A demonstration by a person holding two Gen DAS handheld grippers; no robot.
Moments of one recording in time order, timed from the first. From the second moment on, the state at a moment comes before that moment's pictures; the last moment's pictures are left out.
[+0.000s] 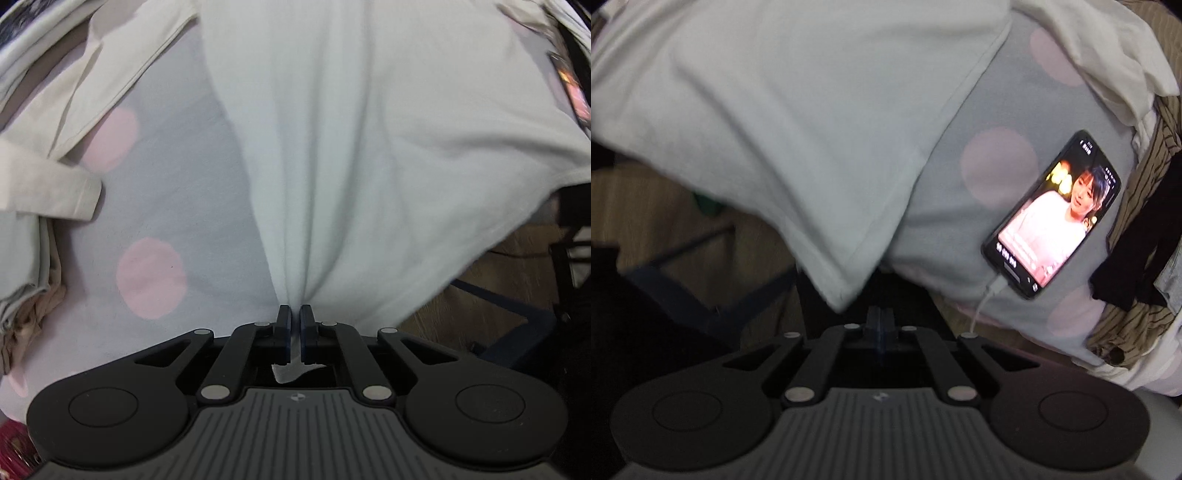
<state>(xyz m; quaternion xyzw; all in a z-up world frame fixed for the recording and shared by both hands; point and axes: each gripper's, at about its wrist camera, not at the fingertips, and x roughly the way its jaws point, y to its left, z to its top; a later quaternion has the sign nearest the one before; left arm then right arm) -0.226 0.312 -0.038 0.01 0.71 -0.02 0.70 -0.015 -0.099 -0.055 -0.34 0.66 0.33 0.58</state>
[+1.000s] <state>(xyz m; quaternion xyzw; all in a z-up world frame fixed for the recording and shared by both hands) -0.223 0.303 -0.005 -0.03 0.71 -0.06 0.70 0.004 -0.105 -0.046 -0.32 0.68 0.33 0.57</state>
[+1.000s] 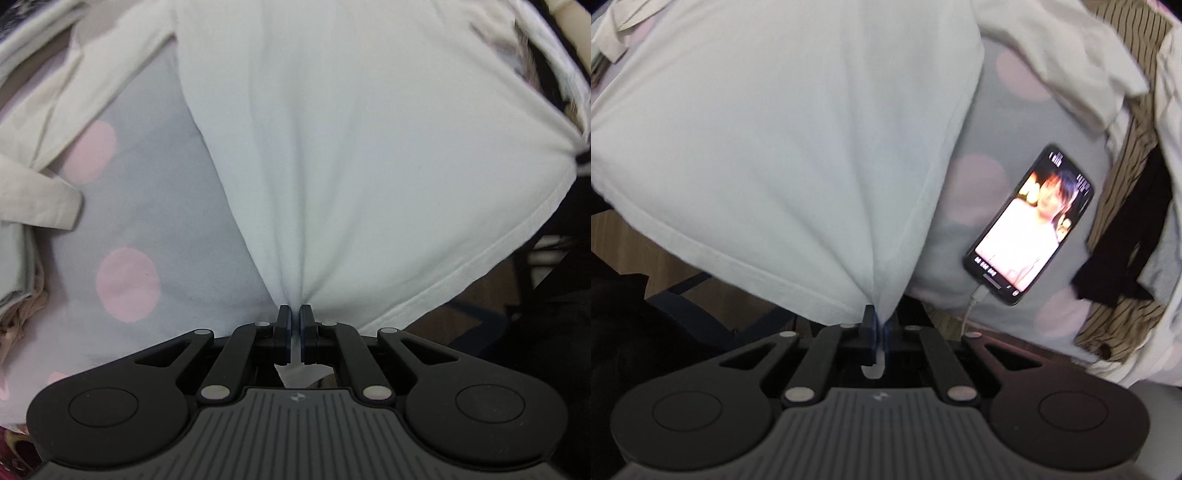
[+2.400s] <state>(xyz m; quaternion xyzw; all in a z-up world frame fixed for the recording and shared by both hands) -0.052 0.339 -0.023 -0.13 0.57 0.04 0.81 0.232 0.005 -0.060 -0.02 0.54 0.25 0.80</state>
